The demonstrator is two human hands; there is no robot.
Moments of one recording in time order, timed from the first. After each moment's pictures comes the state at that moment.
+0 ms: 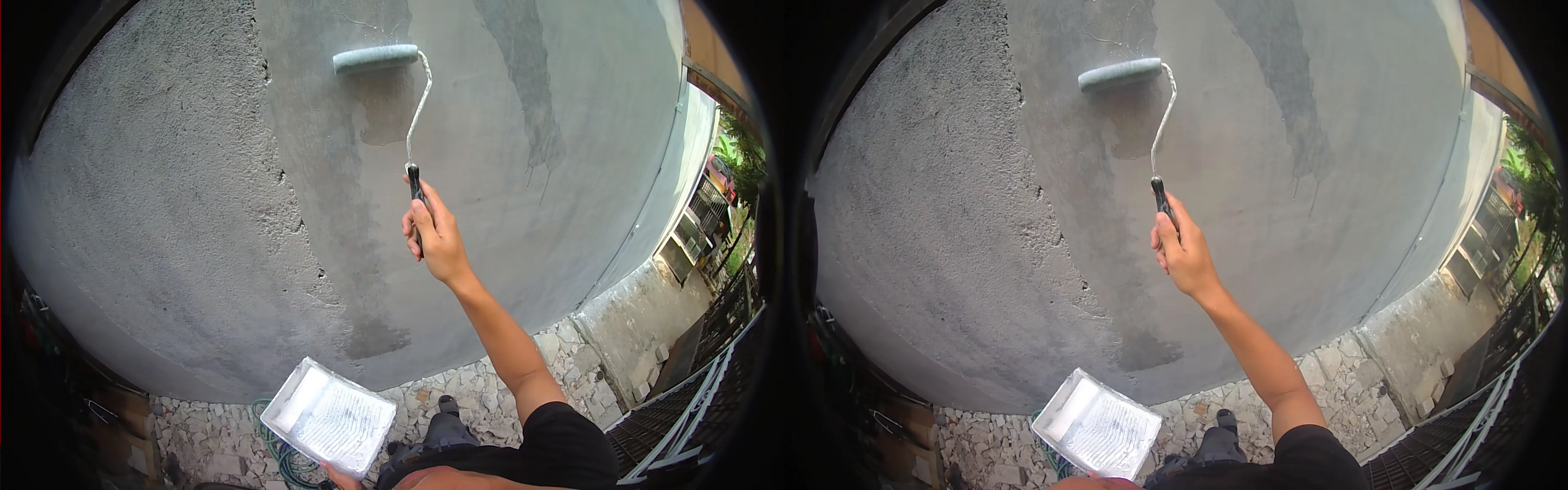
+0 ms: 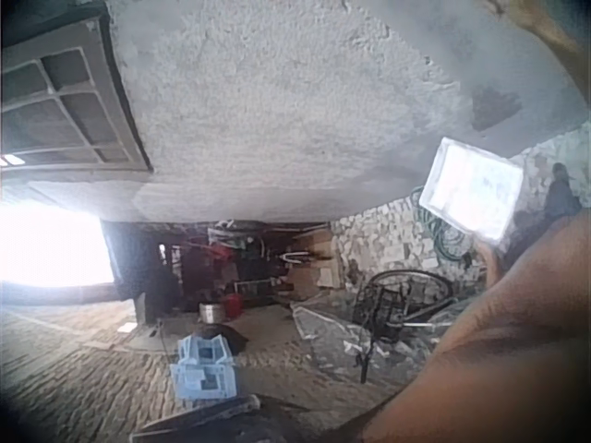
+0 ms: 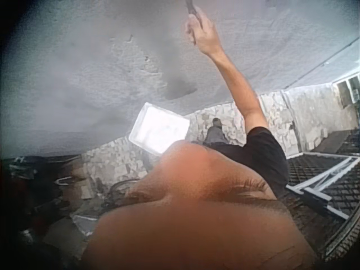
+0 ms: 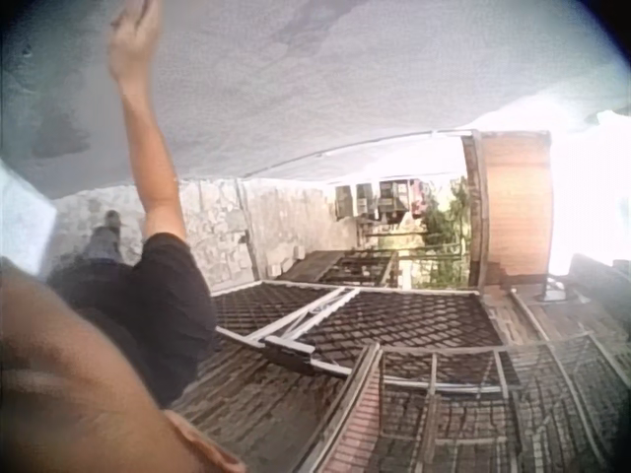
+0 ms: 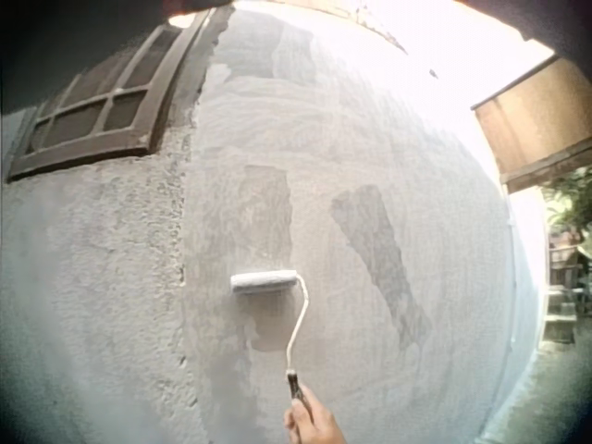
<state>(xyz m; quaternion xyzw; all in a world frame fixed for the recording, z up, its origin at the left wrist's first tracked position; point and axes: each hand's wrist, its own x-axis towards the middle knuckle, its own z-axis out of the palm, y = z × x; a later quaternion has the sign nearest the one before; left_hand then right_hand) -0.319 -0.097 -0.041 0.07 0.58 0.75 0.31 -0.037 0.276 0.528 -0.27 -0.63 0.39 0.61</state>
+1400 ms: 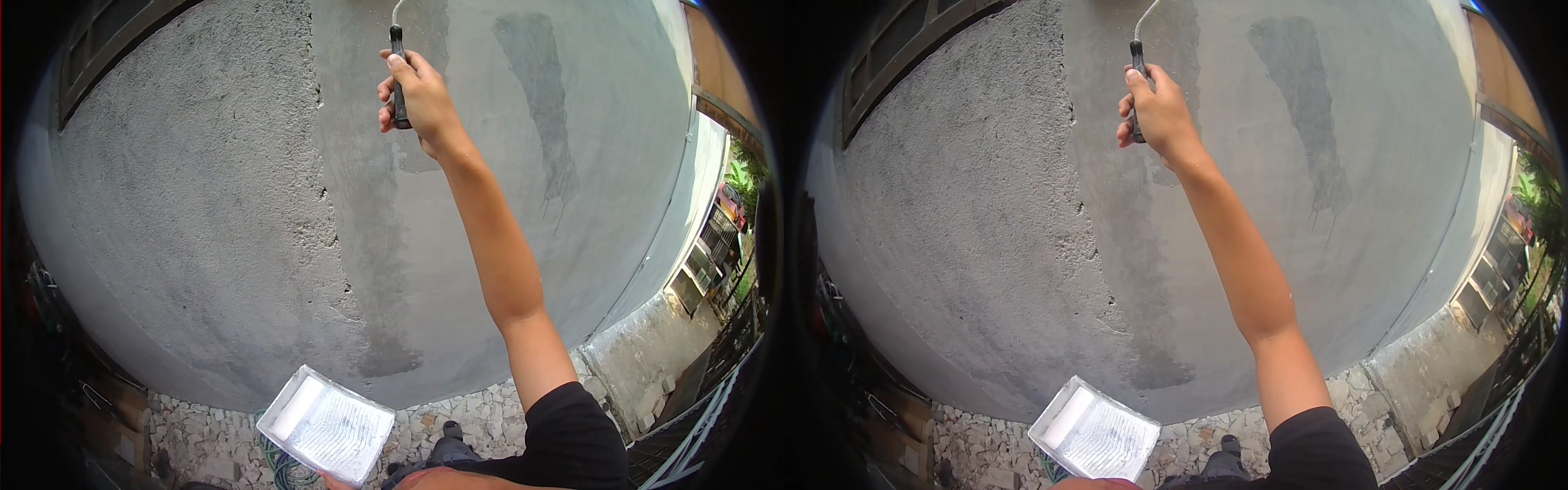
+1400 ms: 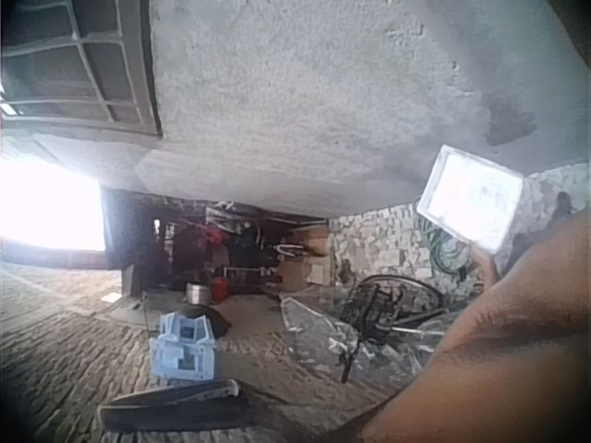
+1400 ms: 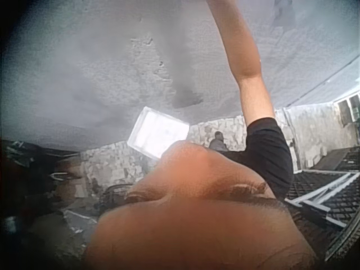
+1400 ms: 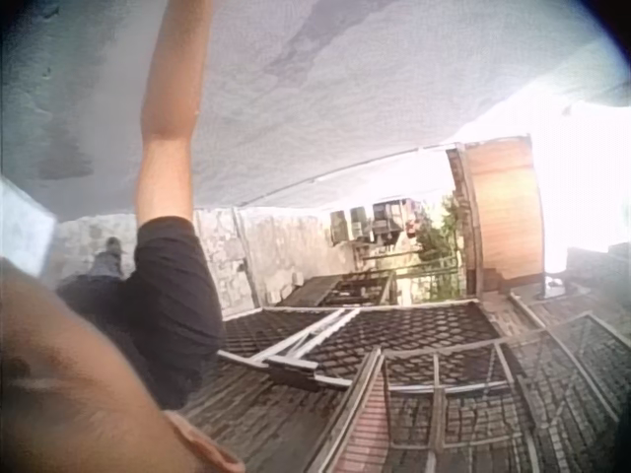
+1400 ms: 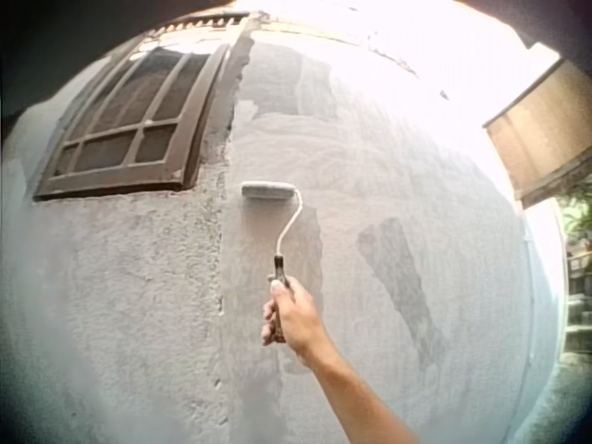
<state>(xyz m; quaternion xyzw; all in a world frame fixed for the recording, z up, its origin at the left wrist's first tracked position) -0.354 -0.032 -0.020 0.08 0.62 0.74 0.25 -0.099 0.304 0.756 -0.15 -0.67 0.36 0.63</state>
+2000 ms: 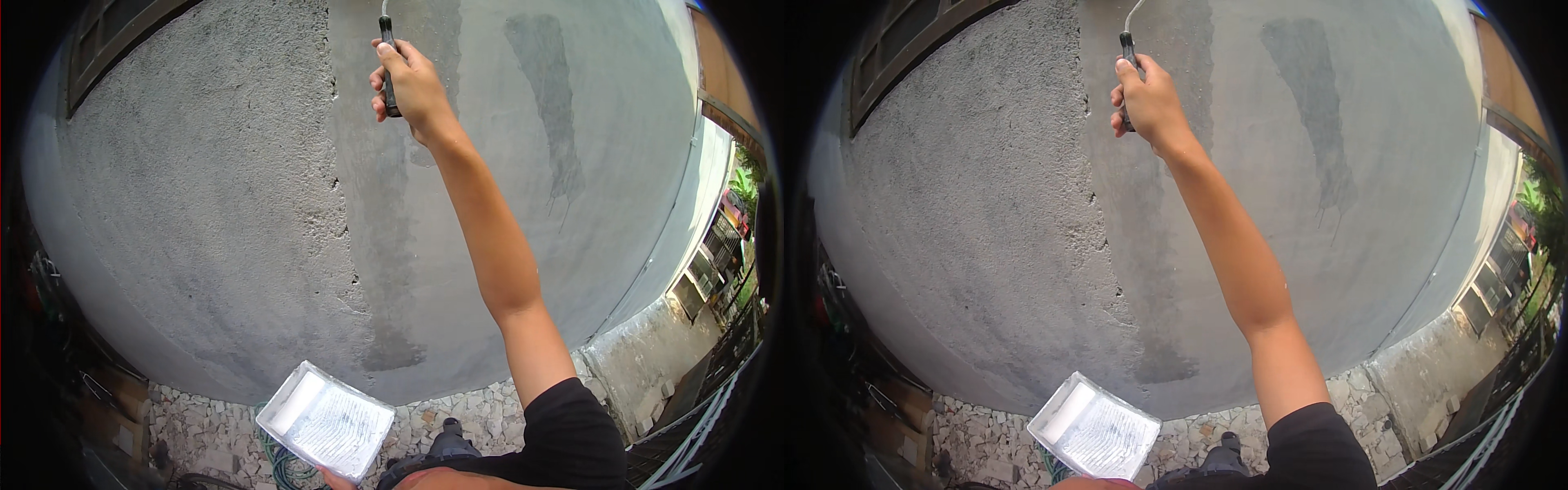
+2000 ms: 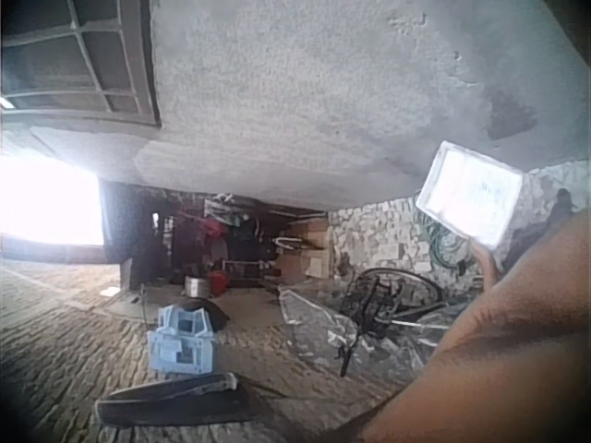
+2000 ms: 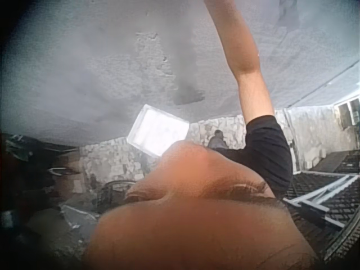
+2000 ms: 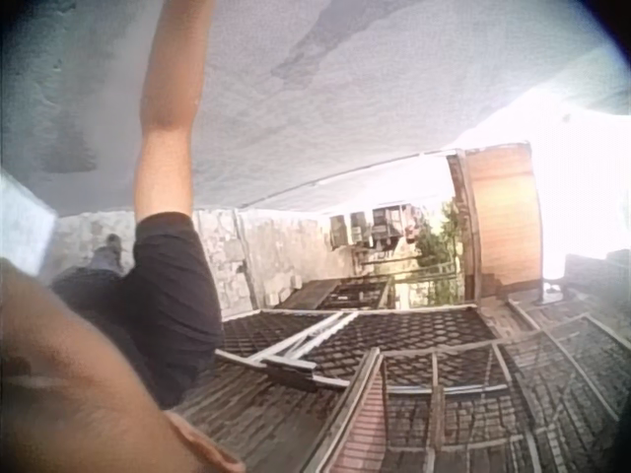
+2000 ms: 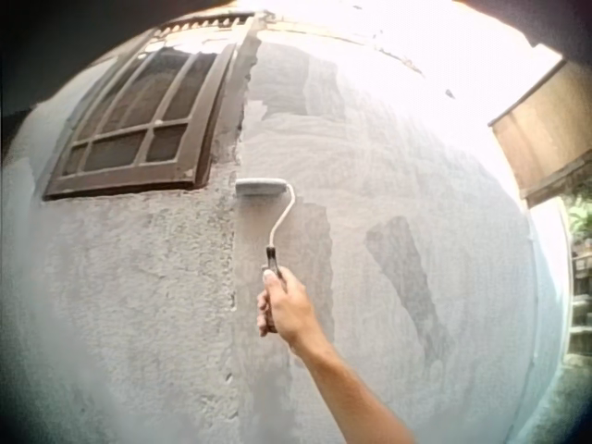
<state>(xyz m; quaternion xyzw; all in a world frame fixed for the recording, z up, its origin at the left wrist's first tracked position) -0.346 -0.053 0.011 0.05 0.55 0.78 0.28 -0.124 0.294 0.758 -0.14 -0.67 0.37 0.63</state>
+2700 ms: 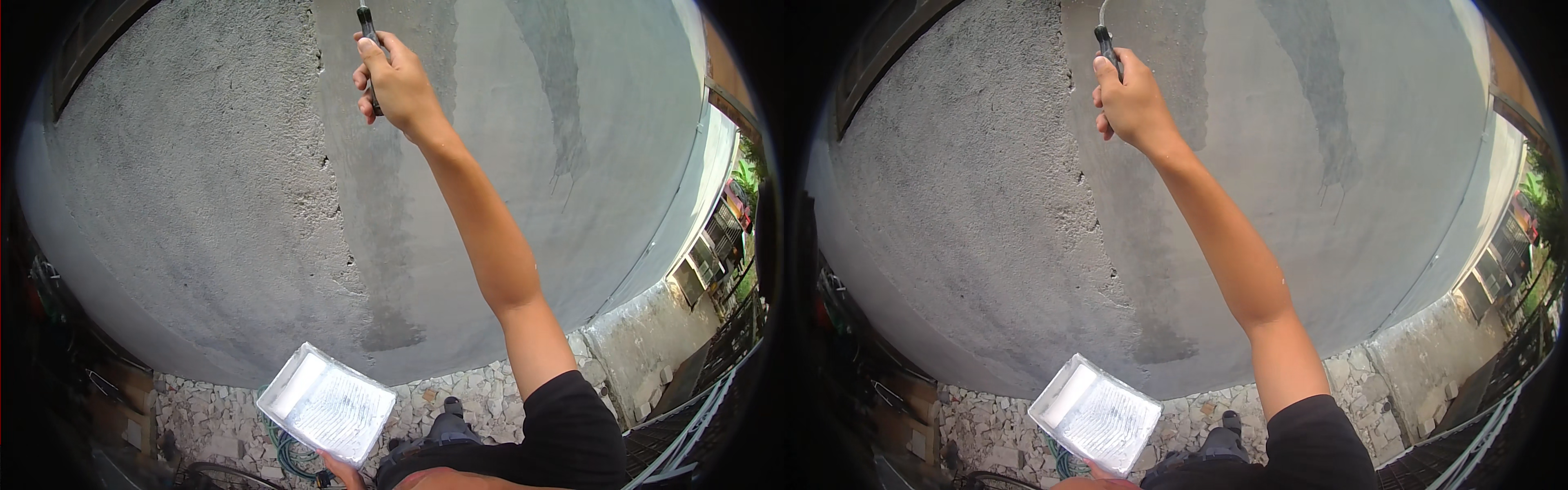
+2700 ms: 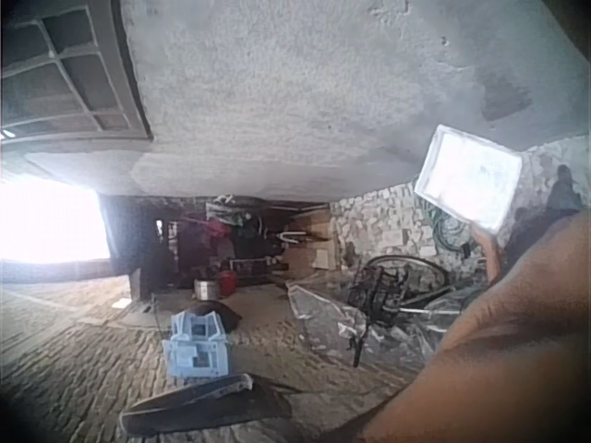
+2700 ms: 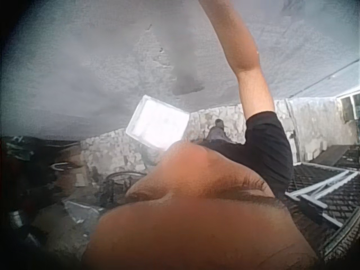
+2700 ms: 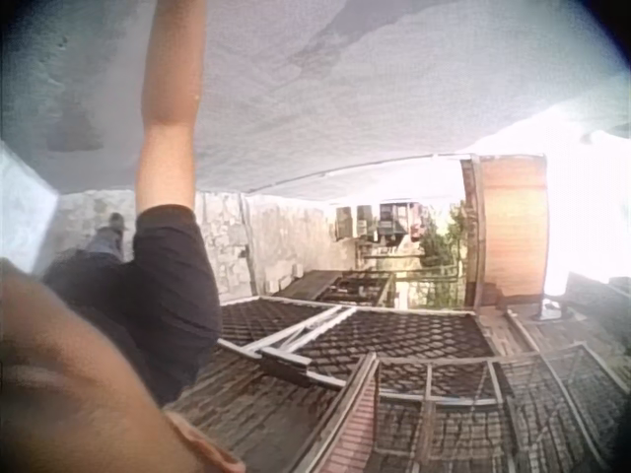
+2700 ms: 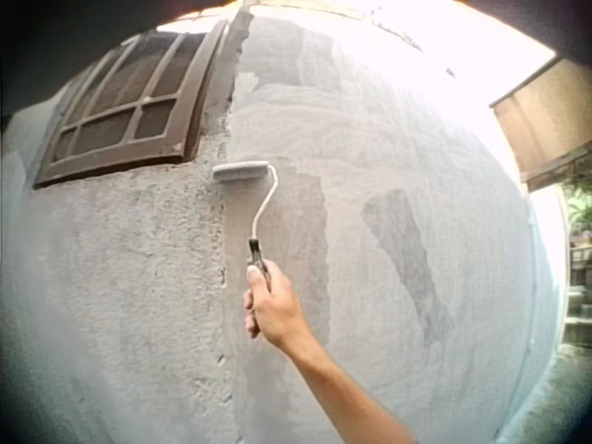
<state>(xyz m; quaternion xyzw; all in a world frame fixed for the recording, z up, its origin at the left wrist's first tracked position) -0.324 -0.083 0.011 0.05 0.53 0.79 0.31 -0.127 0.298 0.731 -0.15 -0.69 0.35 0.62</state>
